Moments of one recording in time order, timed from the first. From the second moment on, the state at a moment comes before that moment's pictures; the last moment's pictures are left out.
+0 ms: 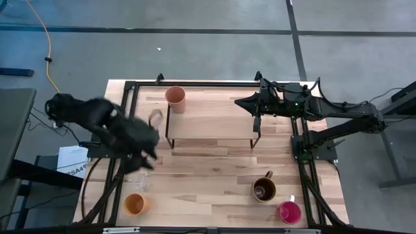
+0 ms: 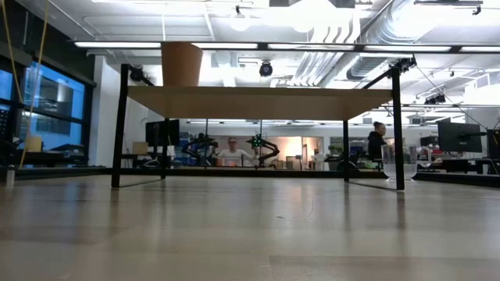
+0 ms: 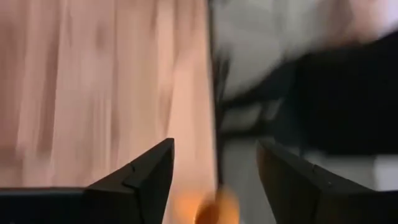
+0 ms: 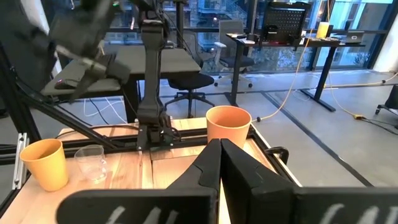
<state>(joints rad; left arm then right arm) -0.26 1.21 1.51 -1.23 0.26 -0.53 -0.05 1.06 1.11 -0.15 0.15 -0.02</state>
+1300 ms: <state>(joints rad) -0.90 1.55 1.20 -1.16 -0.01 -0.97 -0.05 1.06 1.11 -0.20 0.15 -0.03</state>
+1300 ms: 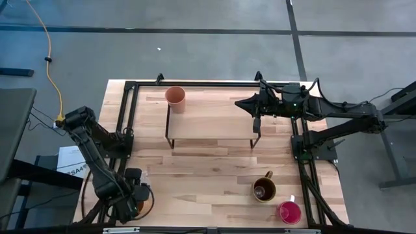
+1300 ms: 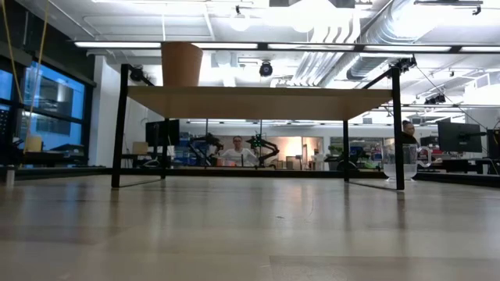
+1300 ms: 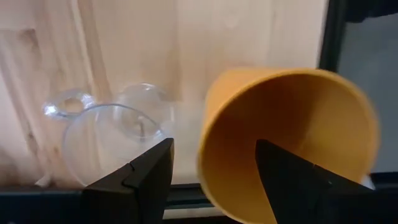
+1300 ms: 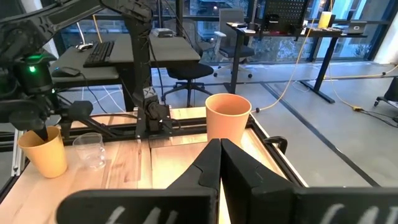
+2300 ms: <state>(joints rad) -0.89 1.42 1.28 -1.20 0.13 -0.96 -0.05 1.06 1.11 -0.20 0.15 -0.03</state>
